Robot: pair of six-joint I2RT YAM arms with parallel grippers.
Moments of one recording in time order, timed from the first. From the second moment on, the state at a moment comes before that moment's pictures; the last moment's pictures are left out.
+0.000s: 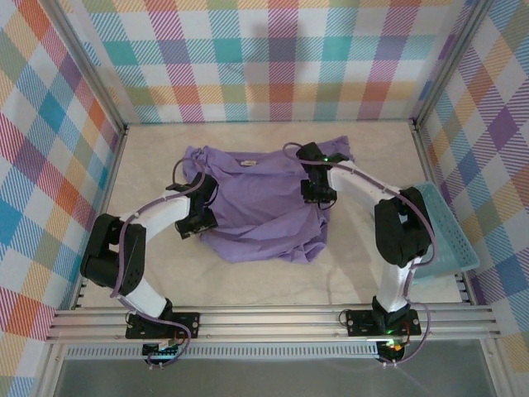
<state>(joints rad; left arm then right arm) -0.36 1.60 0.99 -0.81 -0.20 -0.76 0.50 1.86 1.42 -0.87 0.15 0.44</state>
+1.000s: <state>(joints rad) -0.82 1.29 0.77 -0.68 -0.32 -0.74 0.55 1.51 0.86 -0.62 -0.14 0.58</state>
